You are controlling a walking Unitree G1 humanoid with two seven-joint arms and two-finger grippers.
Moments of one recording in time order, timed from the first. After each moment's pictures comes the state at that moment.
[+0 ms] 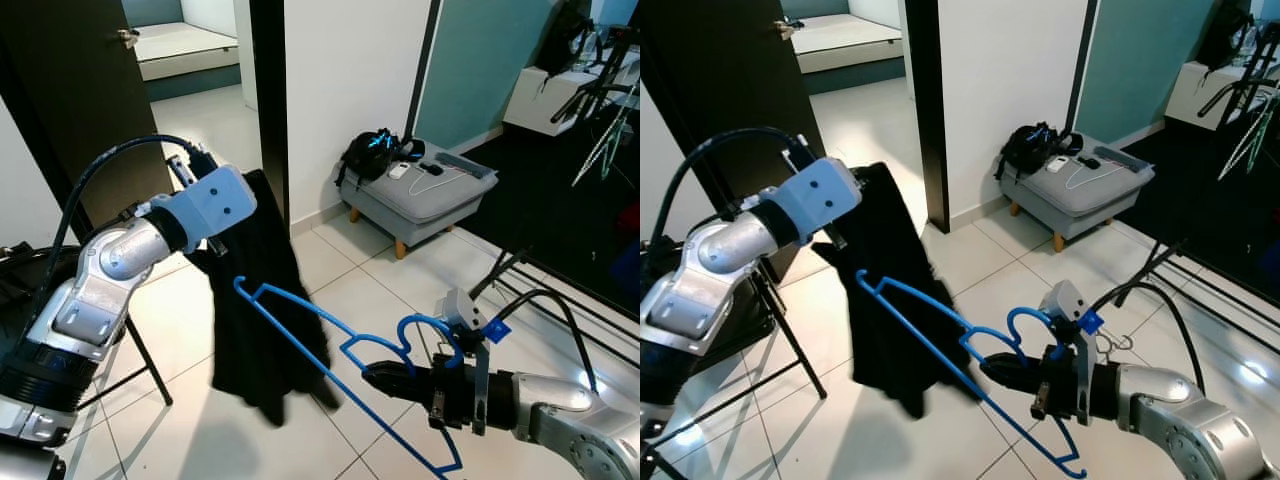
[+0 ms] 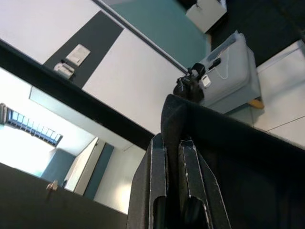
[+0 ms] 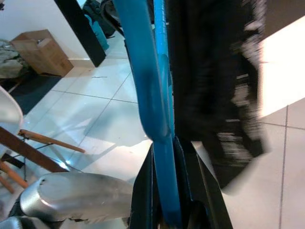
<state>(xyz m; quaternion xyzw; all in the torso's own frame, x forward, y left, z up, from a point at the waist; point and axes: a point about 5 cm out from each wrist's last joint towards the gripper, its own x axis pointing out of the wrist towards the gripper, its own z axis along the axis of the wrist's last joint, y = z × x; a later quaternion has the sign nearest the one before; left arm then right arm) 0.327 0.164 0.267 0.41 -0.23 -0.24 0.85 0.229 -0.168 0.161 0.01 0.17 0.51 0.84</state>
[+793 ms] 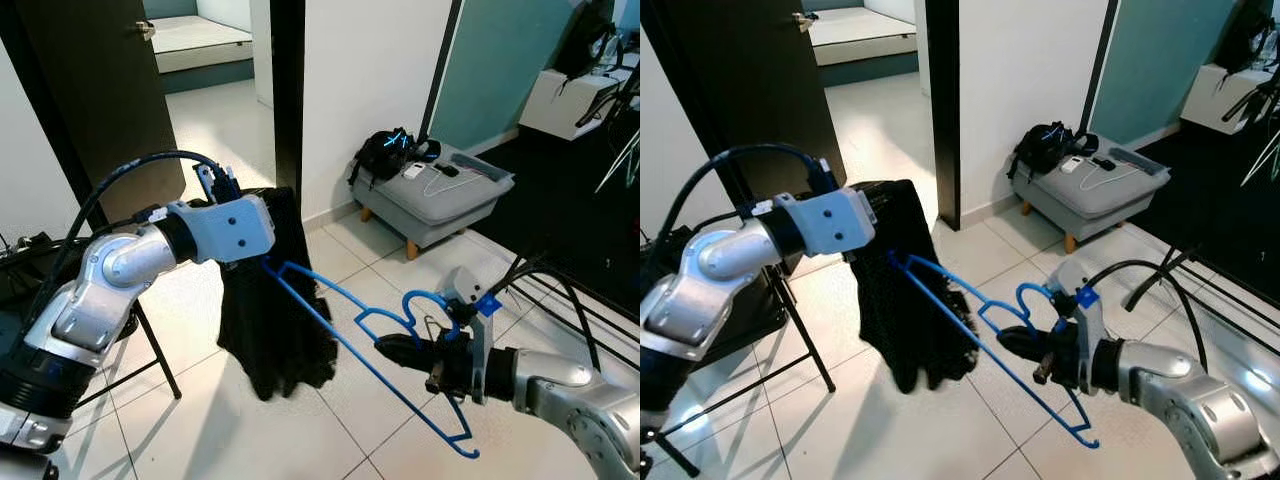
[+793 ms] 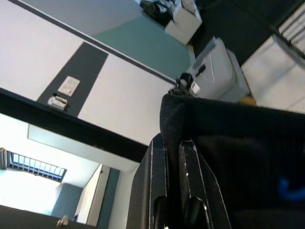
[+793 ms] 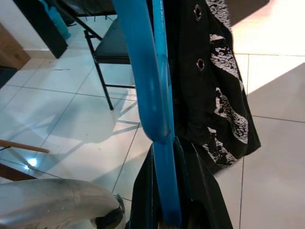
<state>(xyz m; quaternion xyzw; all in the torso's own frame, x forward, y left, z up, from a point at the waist) 0.315 0.152 0.267 0.48 -0.26 -0.30 0.78 0.248 -0.184 0.165 -0.02 0.18 0.45 0.88</state>
